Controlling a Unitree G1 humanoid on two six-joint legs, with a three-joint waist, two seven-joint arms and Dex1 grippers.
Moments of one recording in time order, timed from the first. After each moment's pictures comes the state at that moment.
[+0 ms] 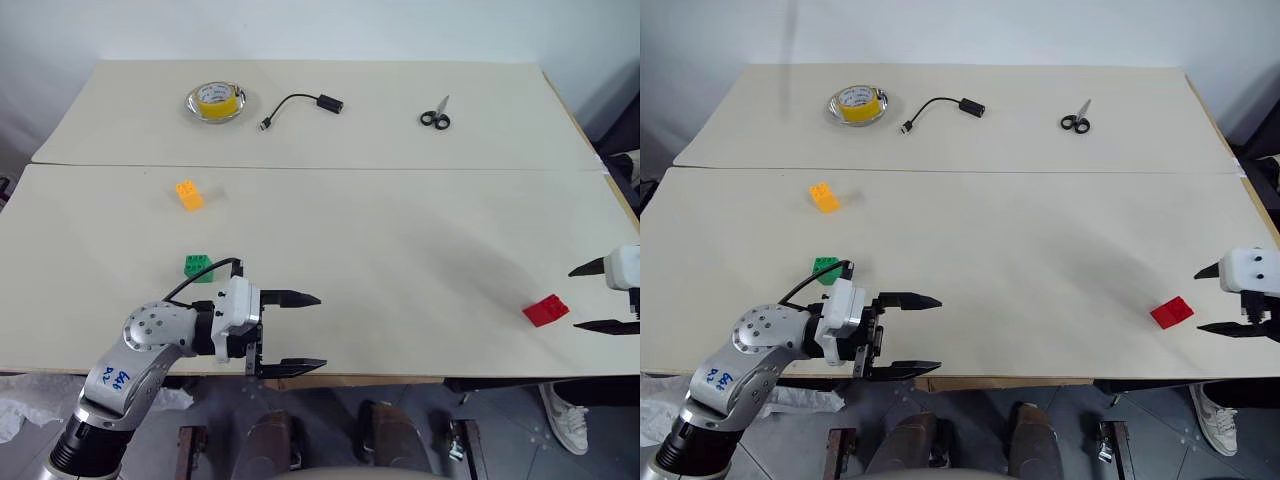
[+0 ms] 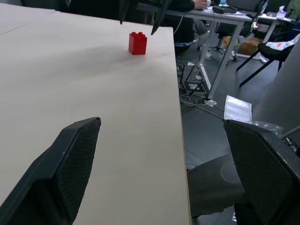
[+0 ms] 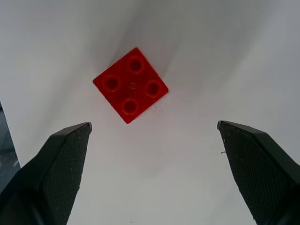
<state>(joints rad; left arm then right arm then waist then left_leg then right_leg) -0.09 0.64 -0.09 -0.46 -0.53 0.32 -1.03 -0.46 -1.28 0.06 0.70 0.07 -0.44 1.55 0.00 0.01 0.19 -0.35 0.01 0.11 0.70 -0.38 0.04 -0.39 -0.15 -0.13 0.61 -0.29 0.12</state>
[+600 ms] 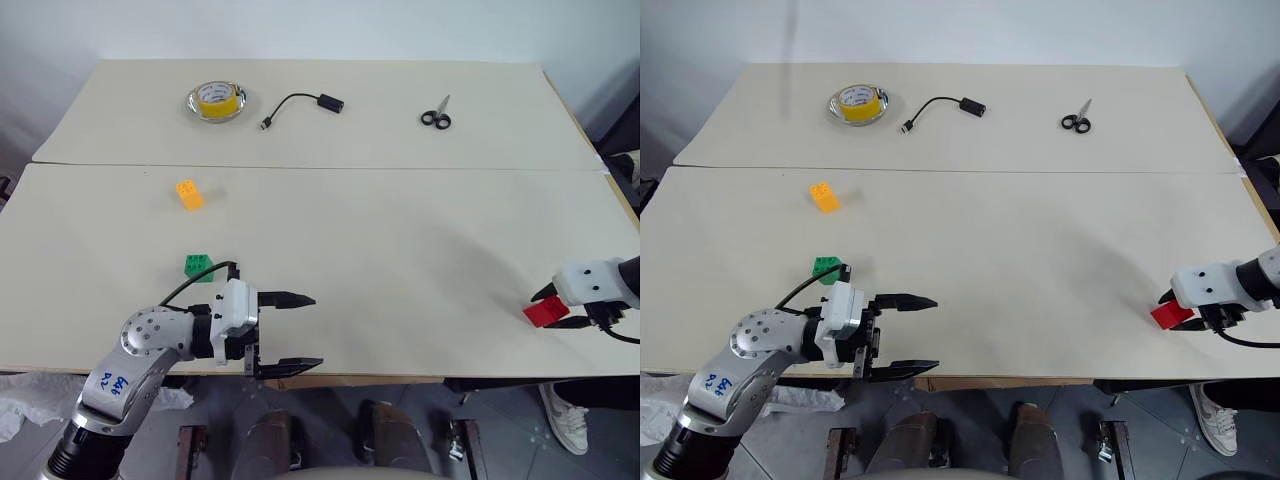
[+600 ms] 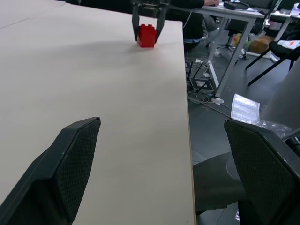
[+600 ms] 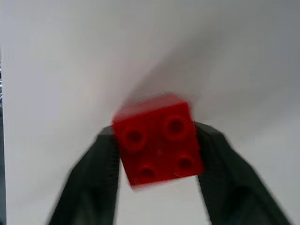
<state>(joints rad) -0.06 0.64 -0.06 -0.45 -0.52 0.31 -1.02 -0.69 -1.23 0.41 0.83 0.08 -0.61 1.56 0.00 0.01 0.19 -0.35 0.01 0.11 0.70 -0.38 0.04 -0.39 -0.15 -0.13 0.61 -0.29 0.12</state>
